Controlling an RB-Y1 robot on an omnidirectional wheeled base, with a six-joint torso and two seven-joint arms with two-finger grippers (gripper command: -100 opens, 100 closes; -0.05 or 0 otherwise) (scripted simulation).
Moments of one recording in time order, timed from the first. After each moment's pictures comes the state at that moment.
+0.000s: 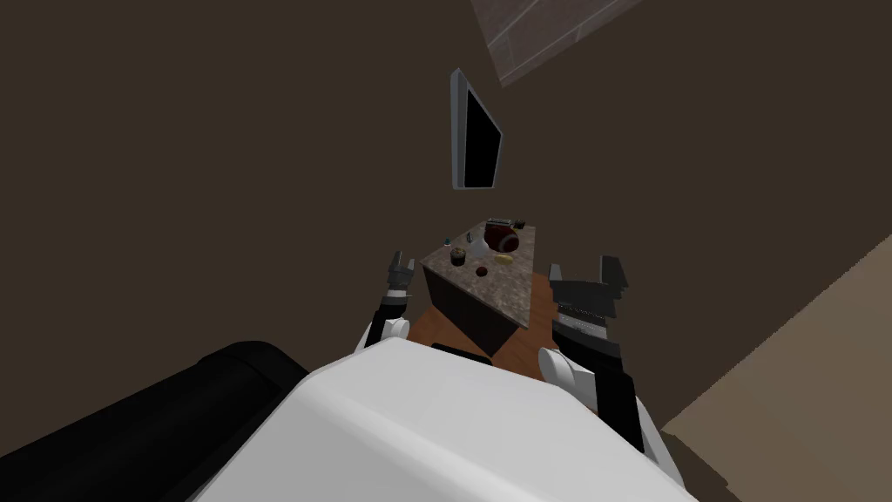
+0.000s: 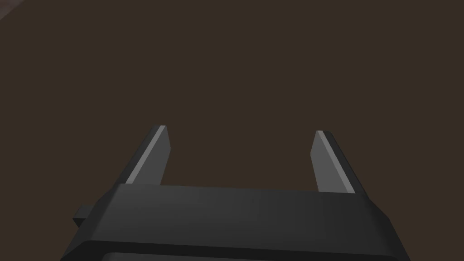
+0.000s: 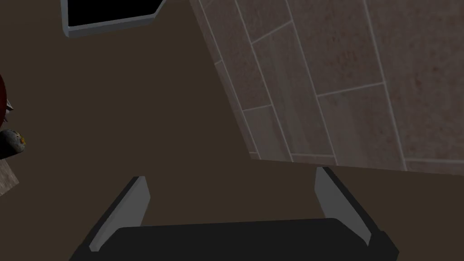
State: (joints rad) left arm 0.50 0.03 -0.06 -2.25 0.08 -0.38 0.10; right arm 0.47 0.01 -0.05 -2.29 -0.03 -0.44 -0.14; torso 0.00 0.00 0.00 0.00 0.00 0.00
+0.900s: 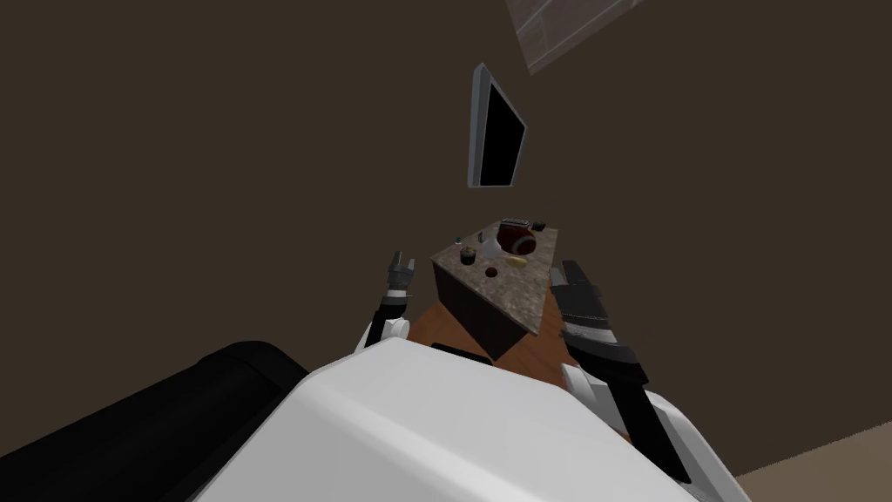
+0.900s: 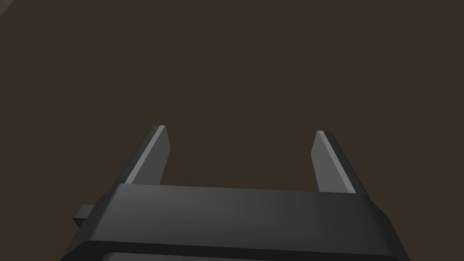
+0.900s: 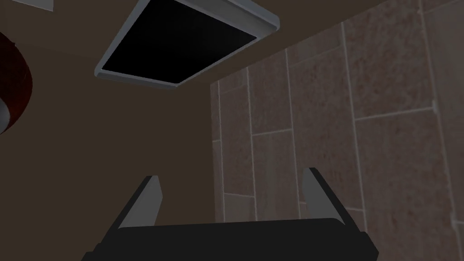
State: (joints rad) left arm 0.50 0.03 -0.06 -2.25 0.08 -0.38 0.10; right arm 0.52 -0.19 -0.09 -2.30 0.18 -0.41 -0.06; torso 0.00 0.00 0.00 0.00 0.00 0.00
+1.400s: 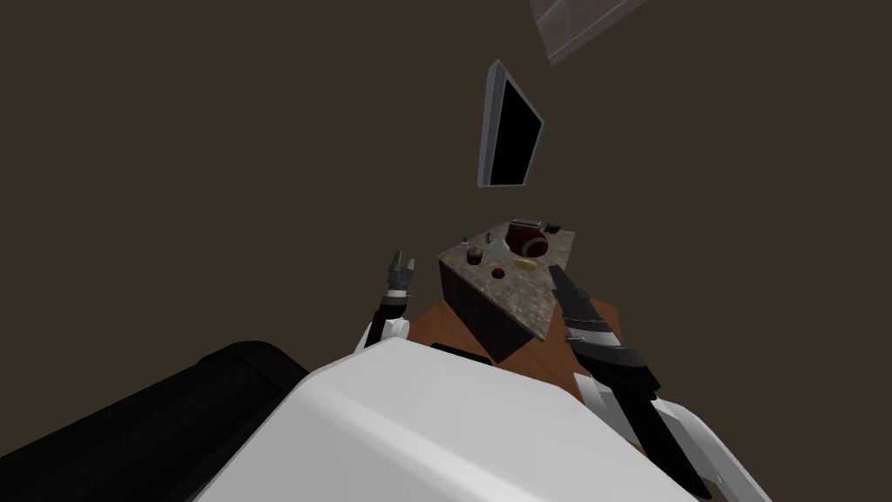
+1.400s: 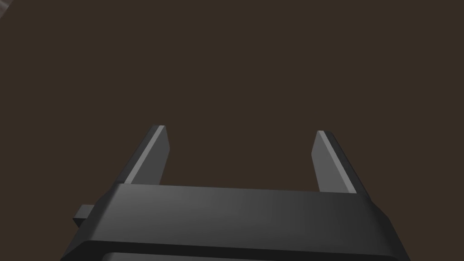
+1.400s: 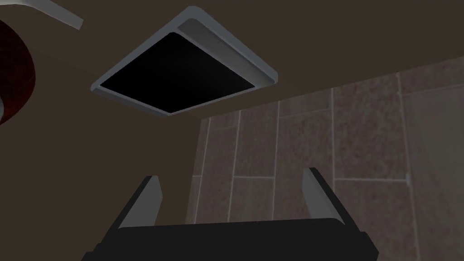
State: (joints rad) left arm 0.50 0.03 -0.06 -2.25 0.08 -0.38 0.10; right arm 0.55 -0.27 -0.11 -2.30 0.31 -0.39 -0.01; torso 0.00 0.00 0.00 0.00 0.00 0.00
